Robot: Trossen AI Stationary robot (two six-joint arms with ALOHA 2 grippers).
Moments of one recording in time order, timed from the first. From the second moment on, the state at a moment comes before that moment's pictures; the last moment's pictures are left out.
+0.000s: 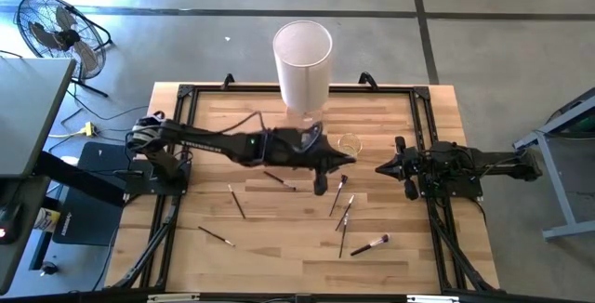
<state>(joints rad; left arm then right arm) -0.11 1.74 1.49 0.14 -0.16 -0.13 0.03 0.03 0.10 -0.27 -0.03 0.16</state>
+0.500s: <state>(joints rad) -0.16 1.74 1.06 1.00 -0.36 -0.16 0.03 0.04 0.10 -0.18 -0.03 0.21</state>
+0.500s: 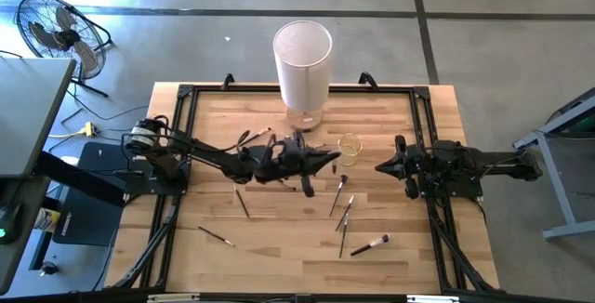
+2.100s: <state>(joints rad) -0.16 1.74 1.06 0.98 -0.28 -0.18 0.11 1.13 0.74 0.18 0.05 0.16</state>
